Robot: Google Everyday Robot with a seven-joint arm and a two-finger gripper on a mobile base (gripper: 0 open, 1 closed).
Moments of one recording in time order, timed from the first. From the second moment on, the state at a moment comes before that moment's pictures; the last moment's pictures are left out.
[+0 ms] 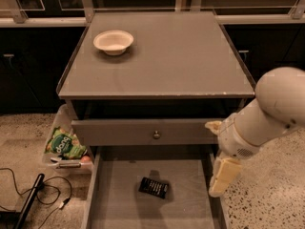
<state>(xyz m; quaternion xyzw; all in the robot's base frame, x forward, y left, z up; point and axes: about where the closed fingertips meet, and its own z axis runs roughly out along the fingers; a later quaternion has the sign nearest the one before) 0.416 -0.169 0.753 -0.63 0.75 0.10 0.17</state>
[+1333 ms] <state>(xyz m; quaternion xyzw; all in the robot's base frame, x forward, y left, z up) 0.453 -0.148 0.536 -0.60 0.75 0.20 0.20</state>
